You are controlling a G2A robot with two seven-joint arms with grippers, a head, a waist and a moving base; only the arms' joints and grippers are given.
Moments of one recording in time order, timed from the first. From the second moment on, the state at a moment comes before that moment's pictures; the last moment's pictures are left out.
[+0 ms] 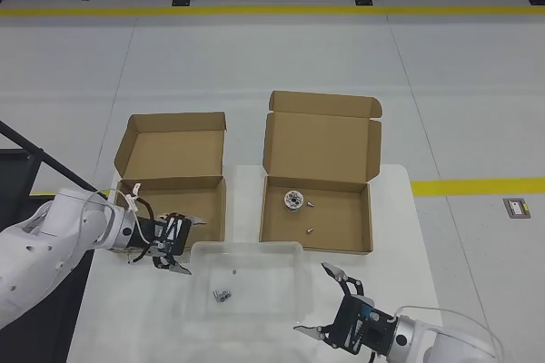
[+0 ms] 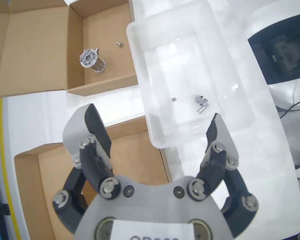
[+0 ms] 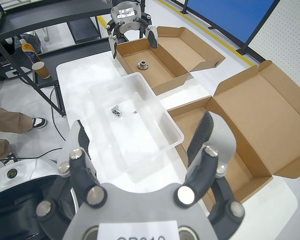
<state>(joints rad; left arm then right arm) 0.19 -0.61 -0.35 -1.31 1.72 -1.01 0.67 -1.52 -1.37 1.47 -2.20 -1.41 -0.90 0.38</state>
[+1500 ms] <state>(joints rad) 0.25 -0.68 -0.22 -1.59 0.73 -0.82 -0.67 -1.52 -1.37 1.47 -2.20 -1.41 -0.90 0.38</state>
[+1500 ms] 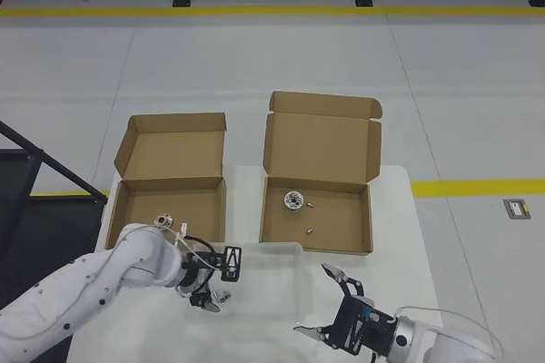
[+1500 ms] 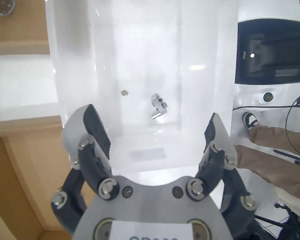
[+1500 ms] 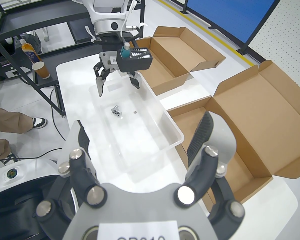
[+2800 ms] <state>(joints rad) 0.35 -0.89 -0.20 -1.46 0.81 -0.55 -0.96 -1.52 -1.37 1.47 -2.20 -1.41 -0.90 0.38</state>
